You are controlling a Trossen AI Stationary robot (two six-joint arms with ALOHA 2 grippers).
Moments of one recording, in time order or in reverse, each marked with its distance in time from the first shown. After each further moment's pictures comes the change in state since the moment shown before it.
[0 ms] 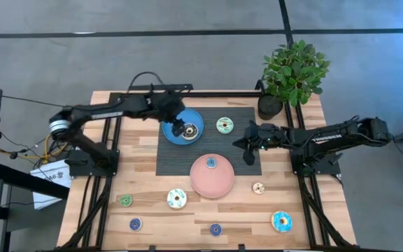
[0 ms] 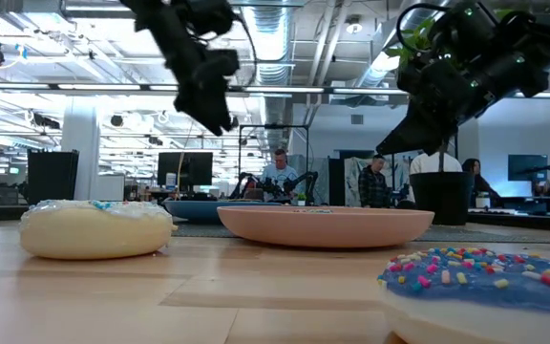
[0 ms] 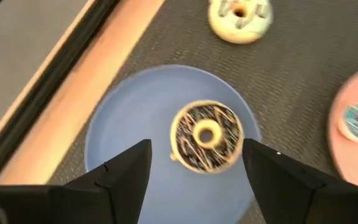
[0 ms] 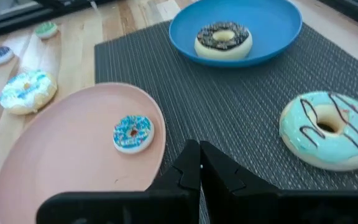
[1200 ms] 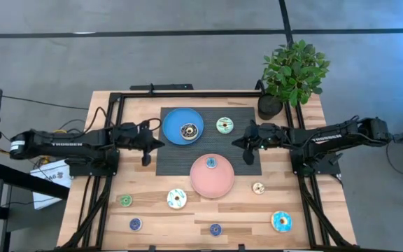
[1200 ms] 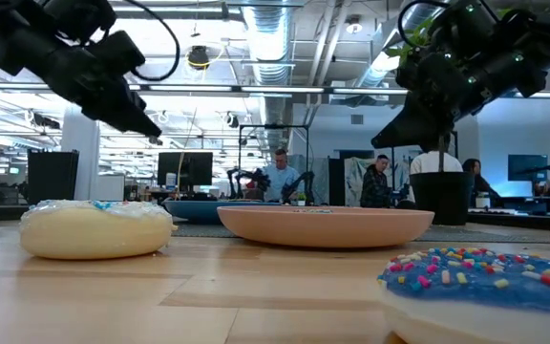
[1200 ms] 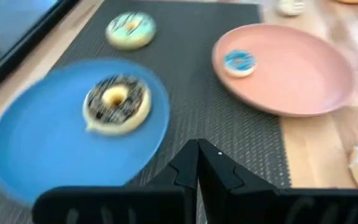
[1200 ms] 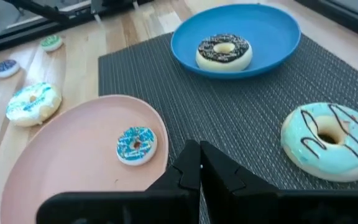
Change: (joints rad) left arm -0.197 -0.689 -0.800 0.528 0.129 0.139; right arm 0.005 0.000 0.000 0.047 0.002 0.015
